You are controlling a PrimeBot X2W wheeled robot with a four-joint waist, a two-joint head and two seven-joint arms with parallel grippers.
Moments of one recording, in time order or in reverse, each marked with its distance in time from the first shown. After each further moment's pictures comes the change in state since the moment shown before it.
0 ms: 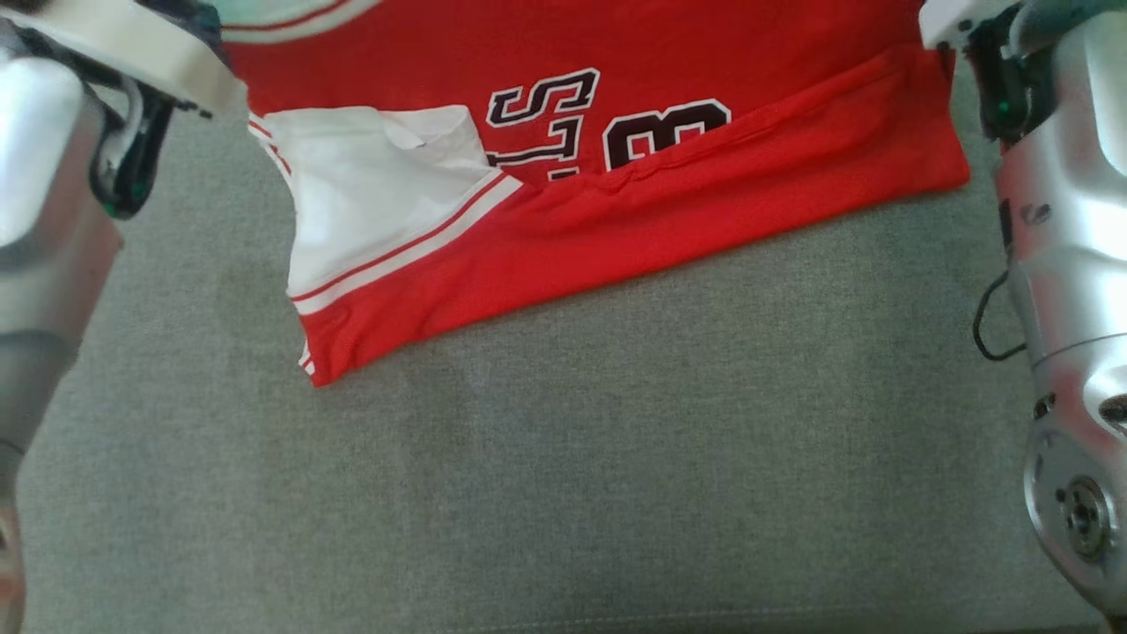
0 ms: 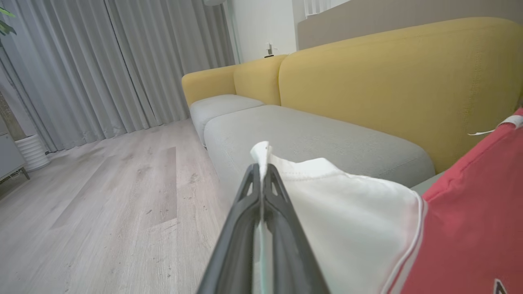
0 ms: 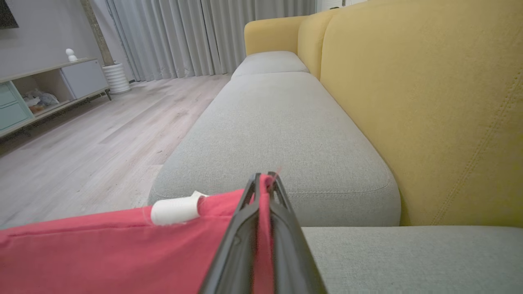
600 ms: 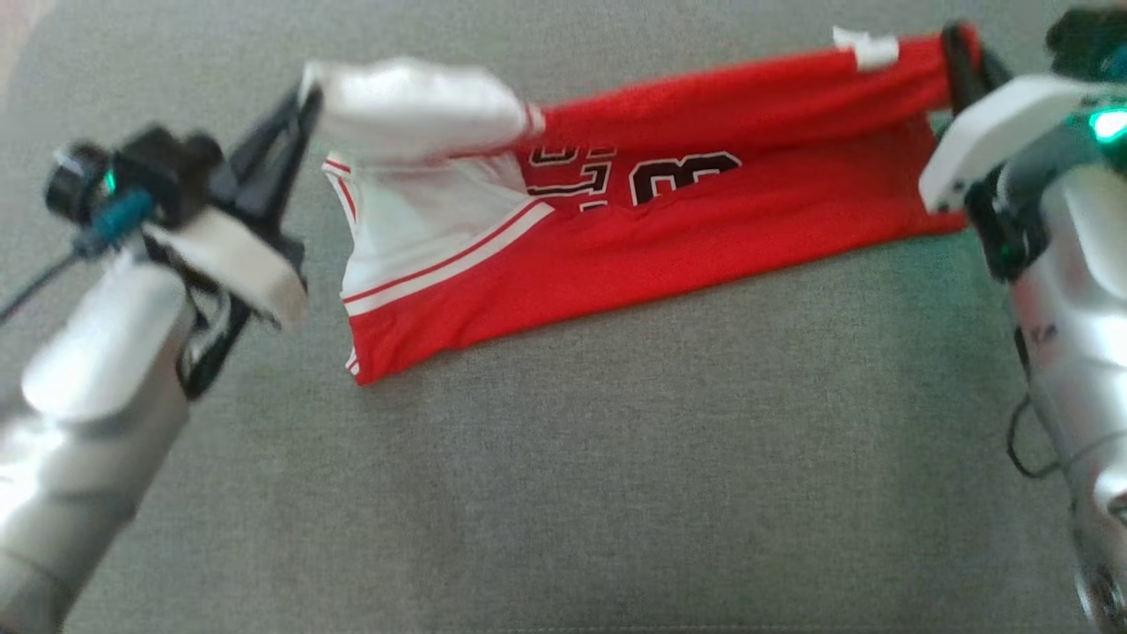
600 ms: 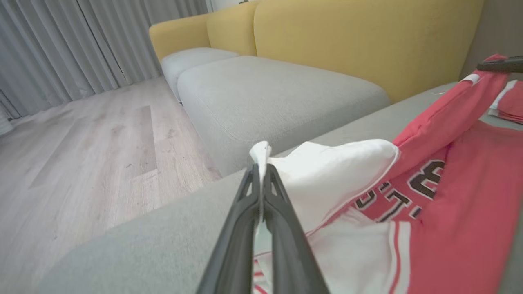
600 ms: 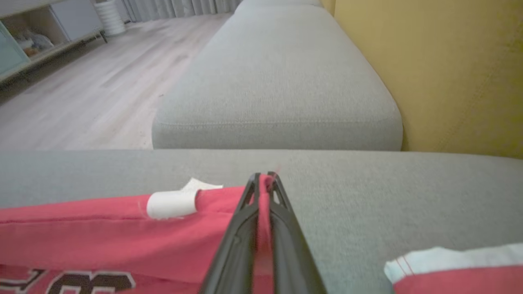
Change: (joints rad) left arm 0.282 0.010 -0.046 -0.065 0.046 -0.053 0.026; right arm 0.180 -0.116 0.213 0.072 0.206 0.000 0.066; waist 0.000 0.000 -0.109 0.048
